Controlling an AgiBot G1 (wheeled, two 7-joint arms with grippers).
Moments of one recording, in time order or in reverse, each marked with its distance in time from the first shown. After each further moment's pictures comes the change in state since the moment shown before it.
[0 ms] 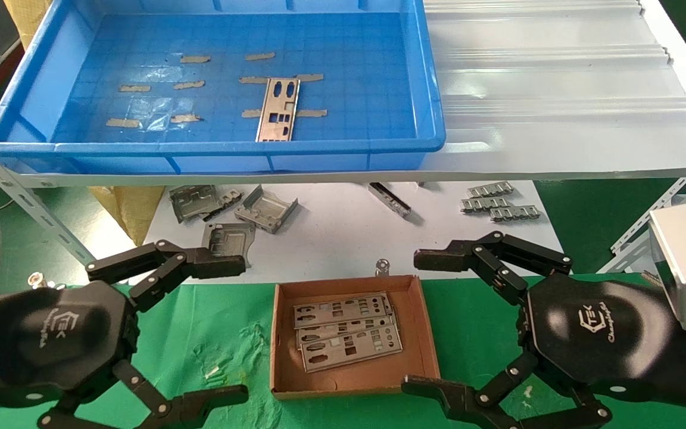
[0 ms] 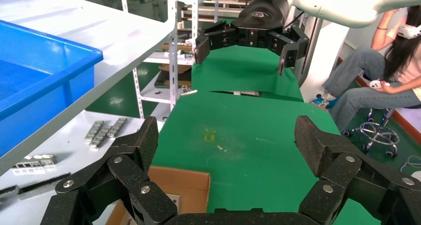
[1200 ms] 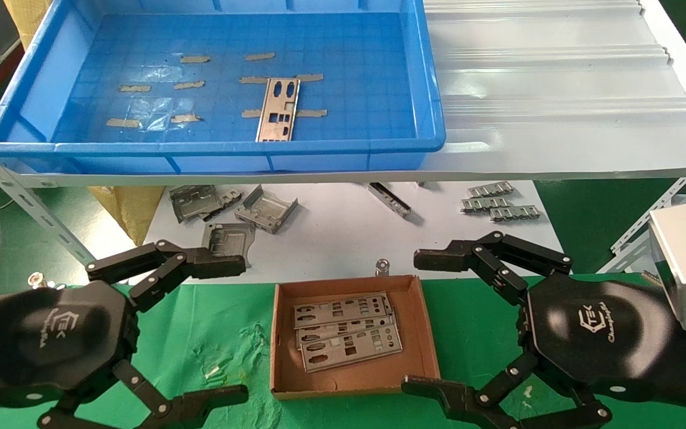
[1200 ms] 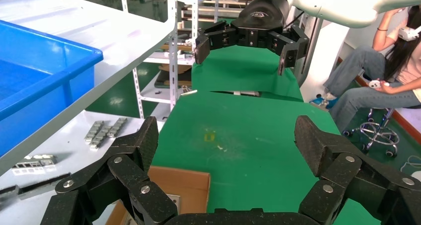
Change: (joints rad) left arm 0.000 0.000 0.000 0.000 0.000 0.000 0.000; right arm 0.000 0.000 0.000 0.000 0.000 0.000 0.000
